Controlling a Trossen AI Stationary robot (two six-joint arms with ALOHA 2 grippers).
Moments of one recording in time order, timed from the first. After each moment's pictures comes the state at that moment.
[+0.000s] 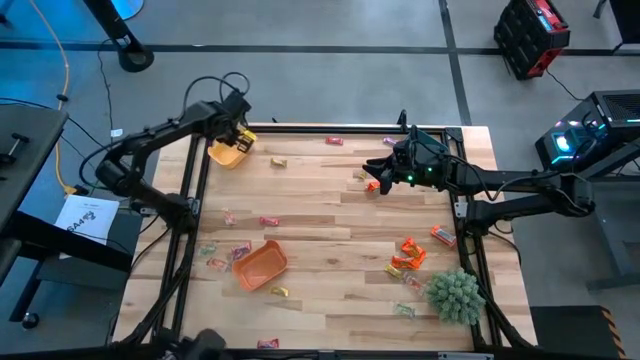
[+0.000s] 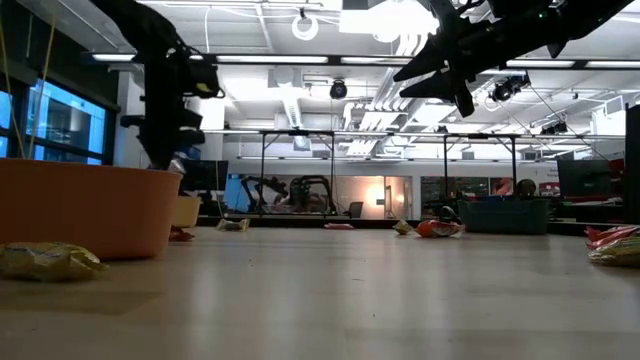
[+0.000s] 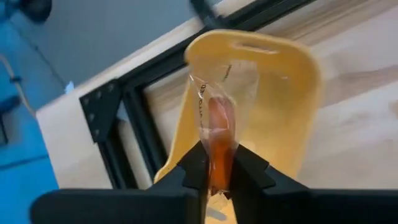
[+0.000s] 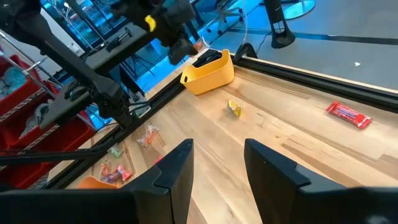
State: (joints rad) left arm 0.92 1.46 1.05 -0.89 -0.40 -0.15; right arm -0.26 1.04 0.62 0.14 0.08 0.54
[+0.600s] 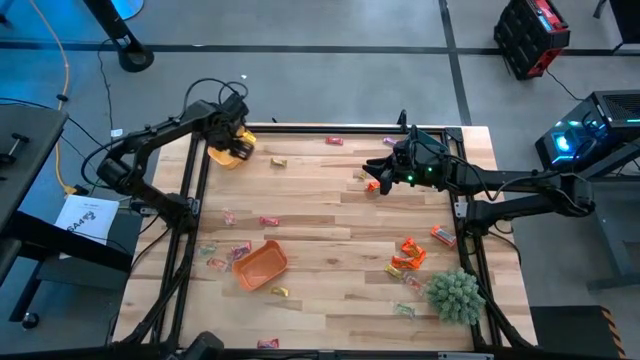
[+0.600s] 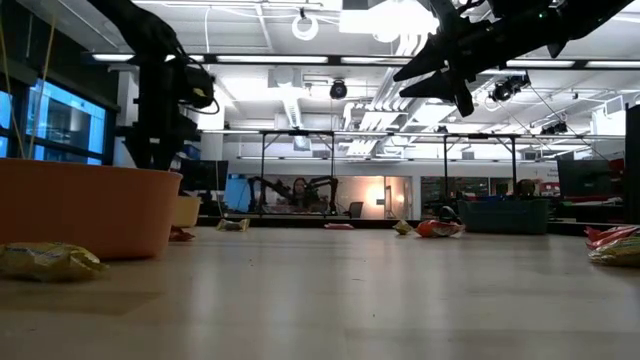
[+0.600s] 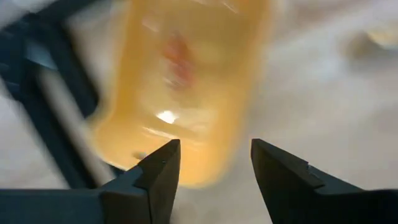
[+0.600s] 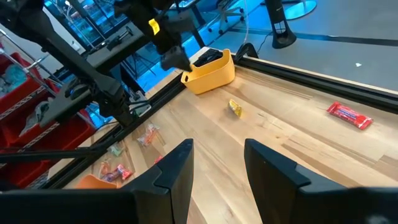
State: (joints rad) left arm 0.92 1.47 1.05 -1.05 -0.12 -0.20; right arm -0.26 1.04 0.62 0.14 0.08 0.53
